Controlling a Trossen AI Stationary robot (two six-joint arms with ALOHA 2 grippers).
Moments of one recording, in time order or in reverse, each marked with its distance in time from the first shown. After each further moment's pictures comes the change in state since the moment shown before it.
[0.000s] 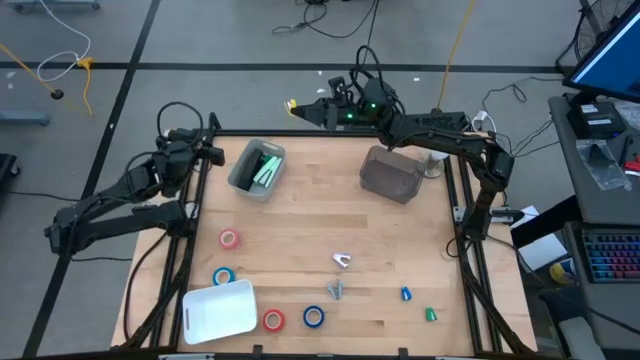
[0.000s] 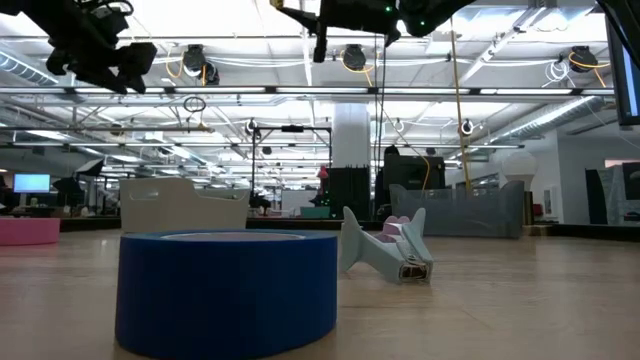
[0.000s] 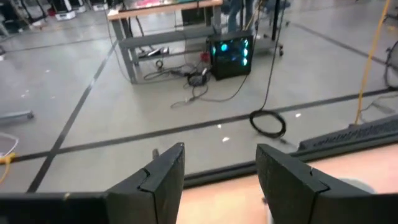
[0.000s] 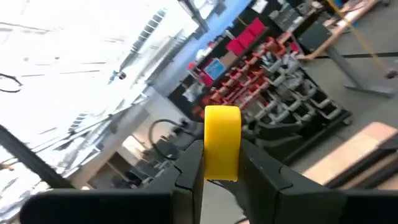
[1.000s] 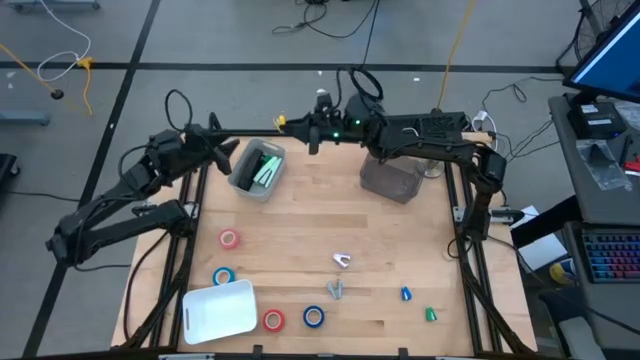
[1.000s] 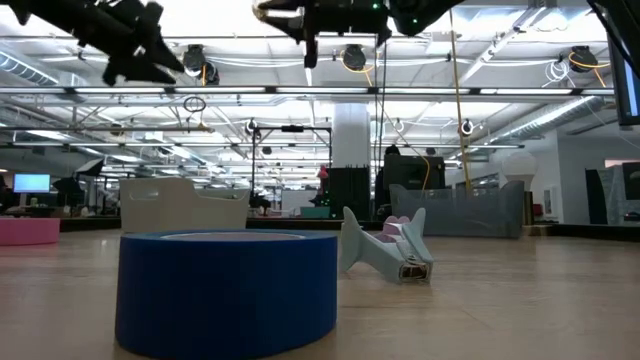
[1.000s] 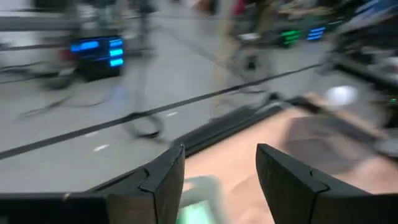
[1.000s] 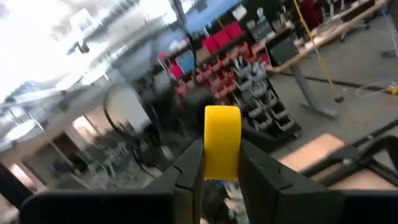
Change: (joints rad) left arm 0.178 0.014 0.000 0.231 0.753 0.047; right arm 0.098 0.044 0.001 -0.058 0.172 -0.279
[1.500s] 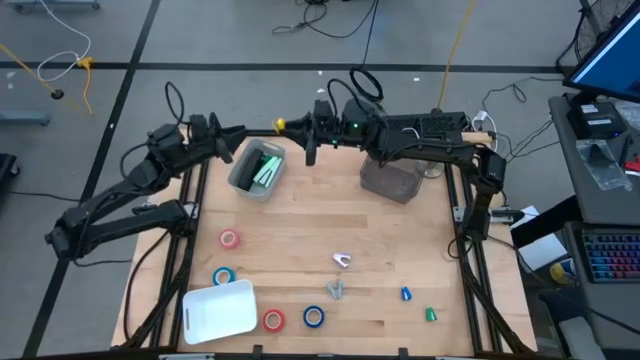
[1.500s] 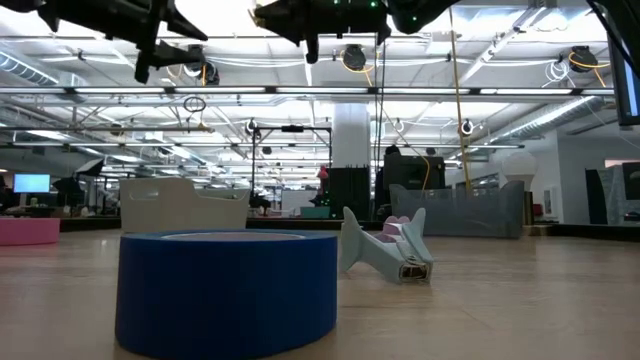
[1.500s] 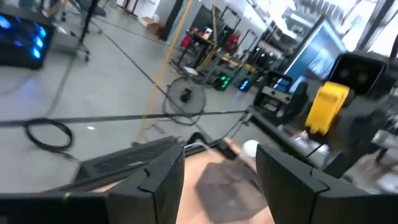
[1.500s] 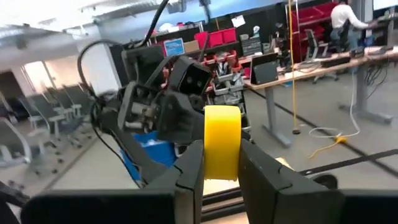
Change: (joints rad) left arm 0.001 0.098 0.000 0.300 0.169 -0.327; right arm 0.026 0.000 -0.001 -0.040 0.054 -0.381
